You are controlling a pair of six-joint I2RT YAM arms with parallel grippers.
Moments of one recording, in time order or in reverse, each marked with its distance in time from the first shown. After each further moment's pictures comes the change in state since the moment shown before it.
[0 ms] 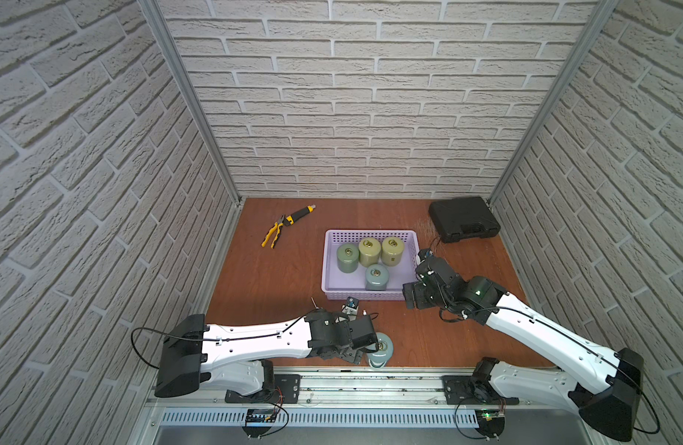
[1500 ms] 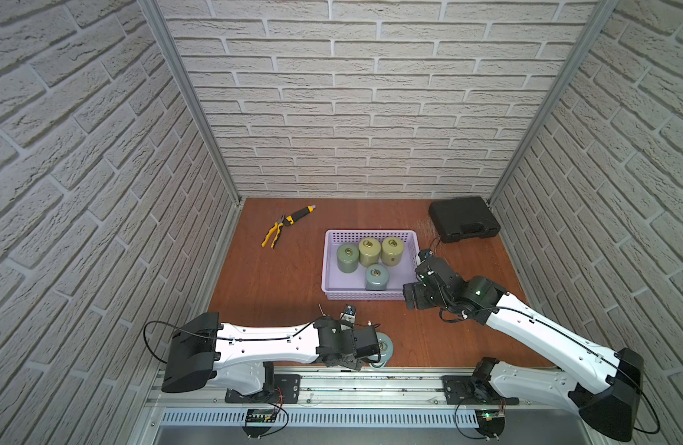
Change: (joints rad) left arm -0.045 0.054 -0.043 0.019 0.006 -0.135; right arm 0.000 0.000 0.000 -0.007 -0.001 0.001
